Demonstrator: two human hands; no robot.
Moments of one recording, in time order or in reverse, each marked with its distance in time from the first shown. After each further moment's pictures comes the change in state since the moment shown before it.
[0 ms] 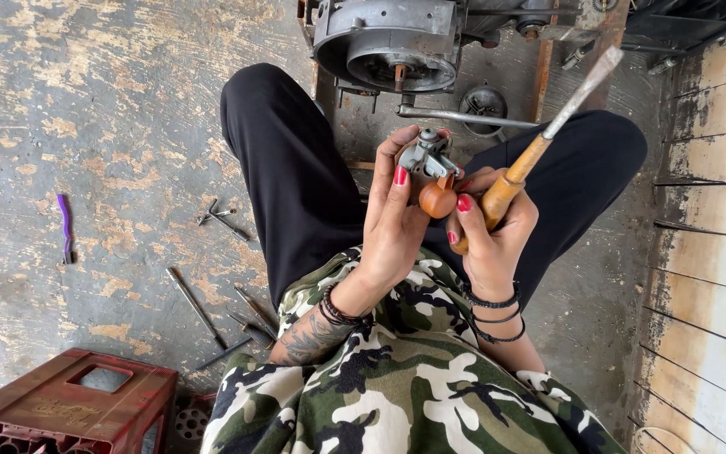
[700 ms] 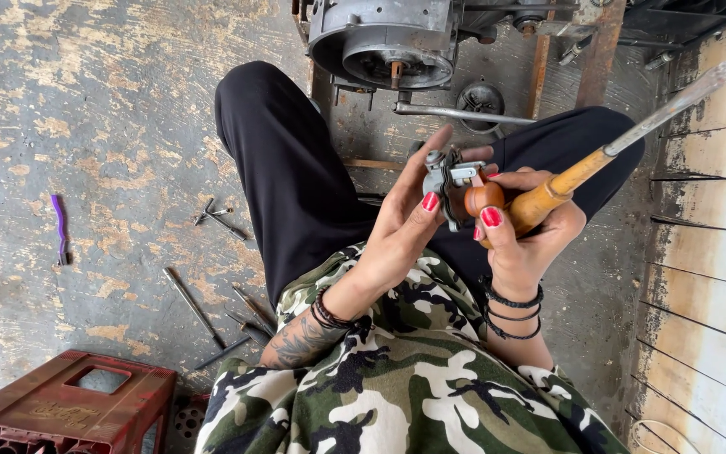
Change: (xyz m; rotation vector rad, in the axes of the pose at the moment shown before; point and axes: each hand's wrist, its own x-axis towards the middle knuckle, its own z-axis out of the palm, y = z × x) left_hand -0.001 0.030 0.019 0.047 -0.201 -0.256; right_hand 0.009 -0.036 -0.010 -0.392 0.039 -0.148
